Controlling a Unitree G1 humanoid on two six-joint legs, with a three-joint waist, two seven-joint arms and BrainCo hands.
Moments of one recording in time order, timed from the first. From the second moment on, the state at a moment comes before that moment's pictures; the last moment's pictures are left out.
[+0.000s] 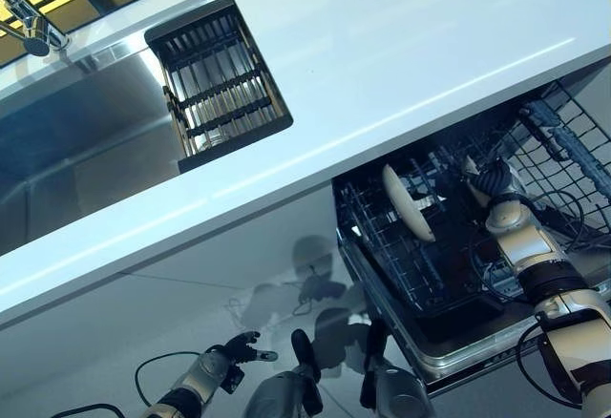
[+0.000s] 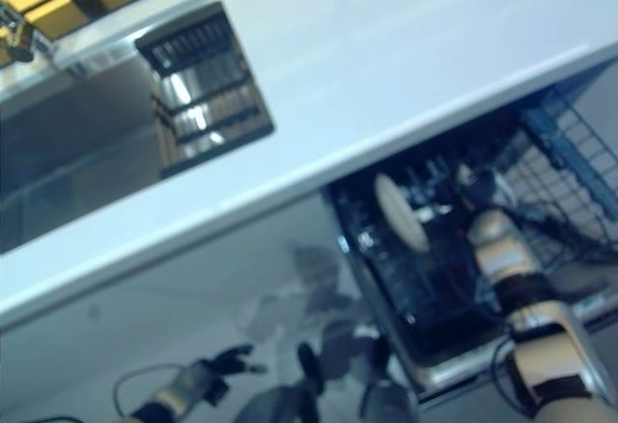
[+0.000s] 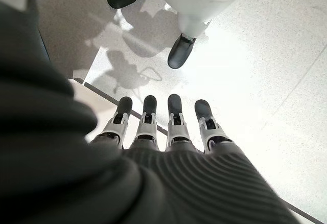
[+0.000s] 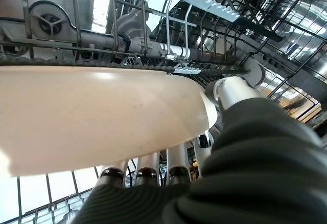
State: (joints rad) left arm -0.18 0.29 -0.46 0.99 0.05 0.03 -0.13; right arm -0.67 -0.71 0.30 0.64 -0.05 0.31 -0.28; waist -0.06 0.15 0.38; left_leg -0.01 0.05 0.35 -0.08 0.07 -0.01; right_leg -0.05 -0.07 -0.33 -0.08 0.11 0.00
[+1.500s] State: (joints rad) left arm 0.03 0.30 -0.32 1.09 0.06 -0.04 -0.08; right arm -0.06 -0.79 -0.20 -0.03 -0.05 0.09 -0.30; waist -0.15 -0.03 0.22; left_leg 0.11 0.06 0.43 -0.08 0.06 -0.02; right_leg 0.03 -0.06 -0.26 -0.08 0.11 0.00
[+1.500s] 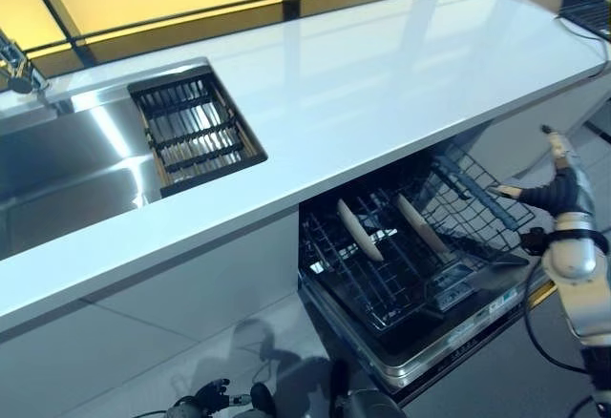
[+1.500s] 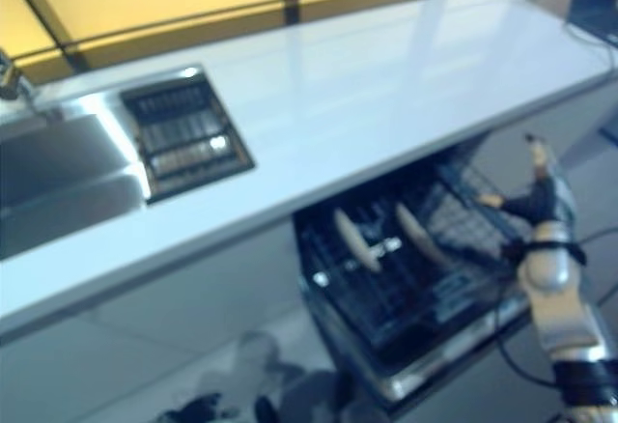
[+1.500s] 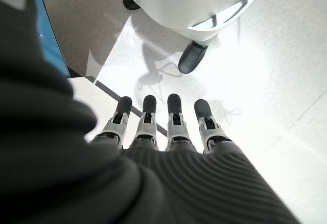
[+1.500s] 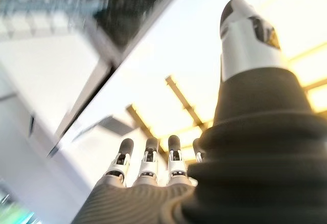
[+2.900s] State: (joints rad) left arm 0.02 0.26 -0.39 1.12 0.02 -0.03 -0.09; right arm 0.01 -0.38 -0.10 1.02 0.81 0.05 -0.06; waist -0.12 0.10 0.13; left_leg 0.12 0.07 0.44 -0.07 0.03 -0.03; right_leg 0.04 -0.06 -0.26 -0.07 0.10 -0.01
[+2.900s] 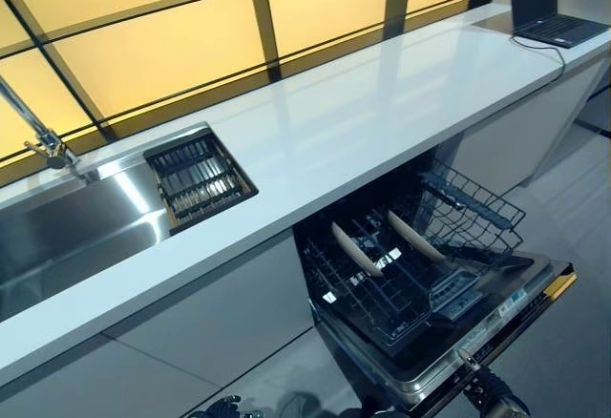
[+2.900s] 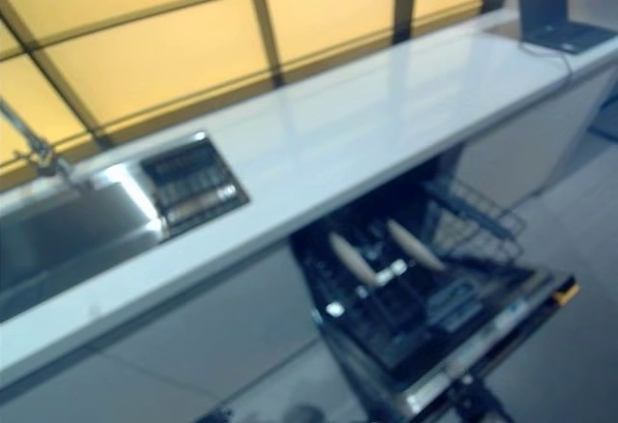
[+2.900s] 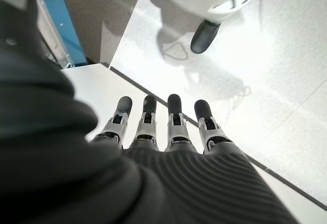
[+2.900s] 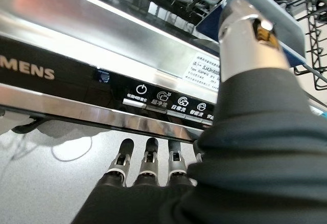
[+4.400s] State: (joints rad) left arm 0.07 0.22 -0.41 1.08 0.01 -0.06 -0.10; right arm 0.04 -0.54 -0.08 0.84 0.82 -0.02 0.06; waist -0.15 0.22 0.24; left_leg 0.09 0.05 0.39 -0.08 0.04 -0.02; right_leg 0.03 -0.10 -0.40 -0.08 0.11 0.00
